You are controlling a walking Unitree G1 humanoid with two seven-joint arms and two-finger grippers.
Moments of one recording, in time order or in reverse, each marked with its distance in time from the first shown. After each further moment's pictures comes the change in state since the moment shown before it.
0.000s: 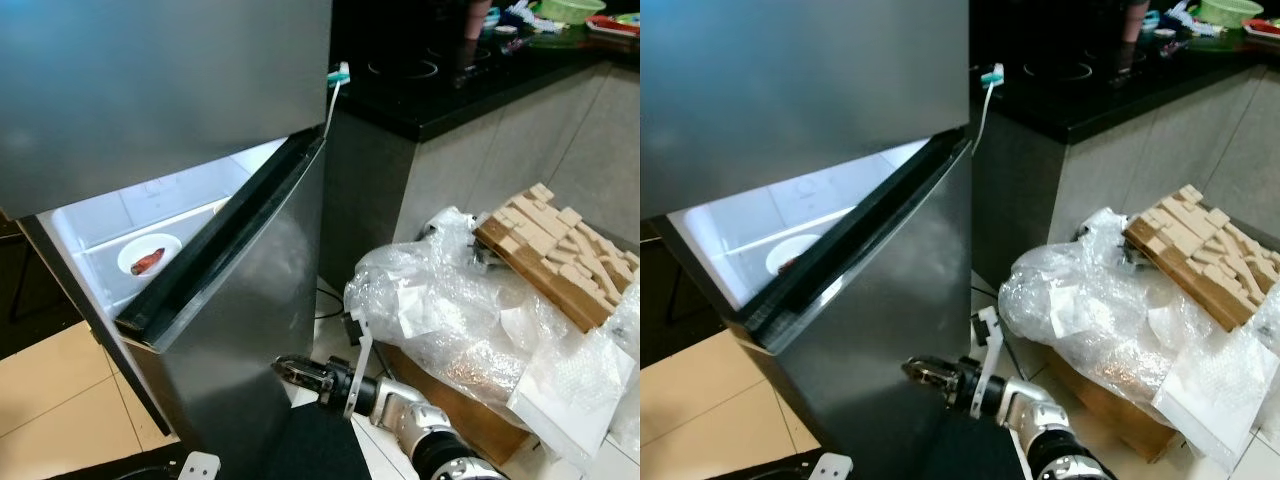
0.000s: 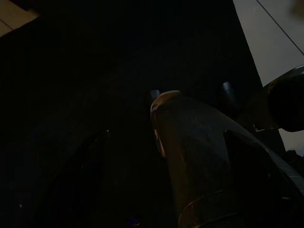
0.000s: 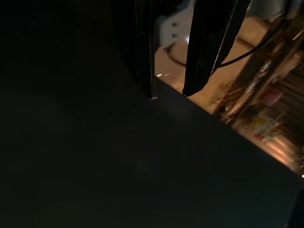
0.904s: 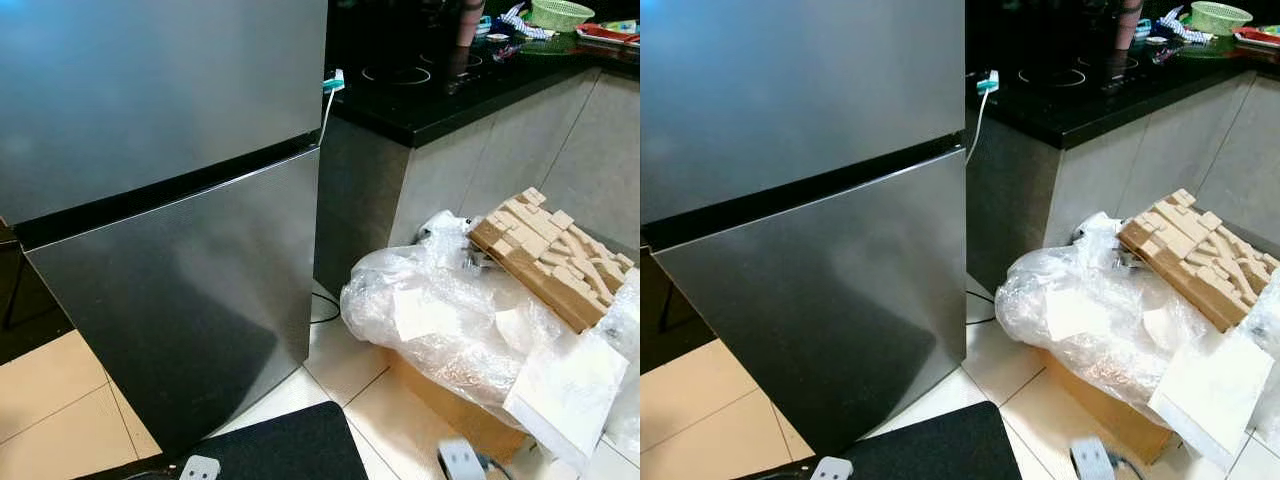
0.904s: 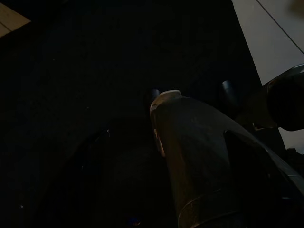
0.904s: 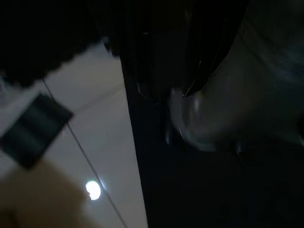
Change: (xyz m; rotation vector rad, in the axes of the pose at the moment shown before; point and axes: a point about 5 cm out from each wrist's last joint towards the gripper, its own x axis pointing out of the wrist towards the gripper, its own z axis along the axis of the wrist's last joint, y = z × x) left arm 0.000 -0.001 -0.003 -0.004 0.014 -0.002; right arm -0.189 -0.038 -0.142 -0.009 0.641 -1.161
